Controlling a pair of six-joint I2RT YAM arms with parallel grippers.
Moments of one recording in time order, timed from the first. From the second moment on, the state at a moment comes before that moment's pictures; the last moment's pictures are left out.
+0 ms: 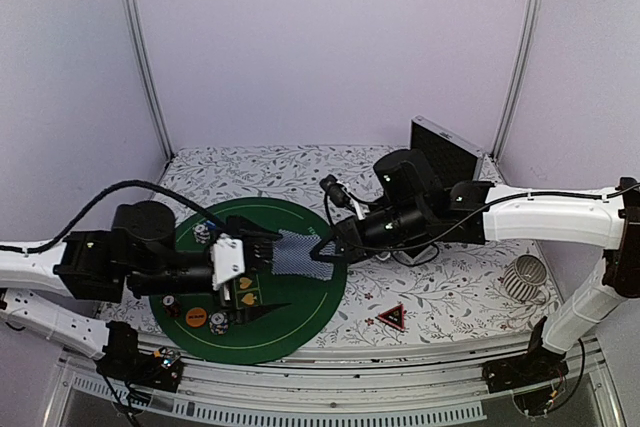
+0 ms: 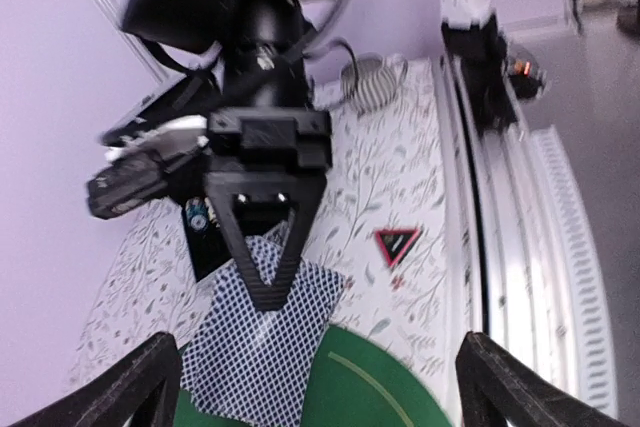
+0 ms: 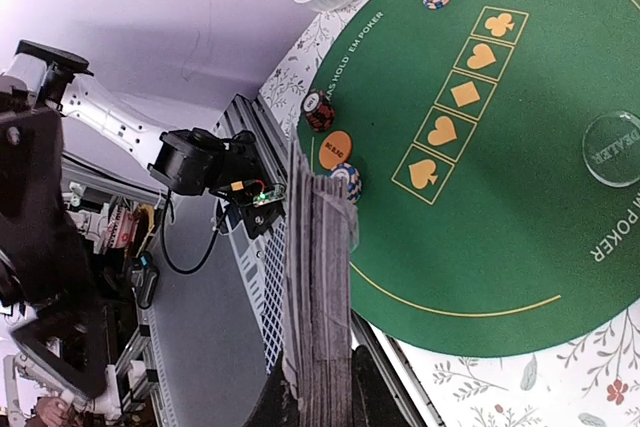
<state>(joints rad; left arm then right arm) -1.31 0.86 0.77 -0.19 -0.08 0.34 1.01 1.53 1.13 -0.18 -0.47 0.59</state>
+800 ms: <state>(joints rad) -1.21 1.13 0.84 -0.33 -0.35 0.63 1.07 1.68 1.34 -0.25 -0.59 0.49</state>
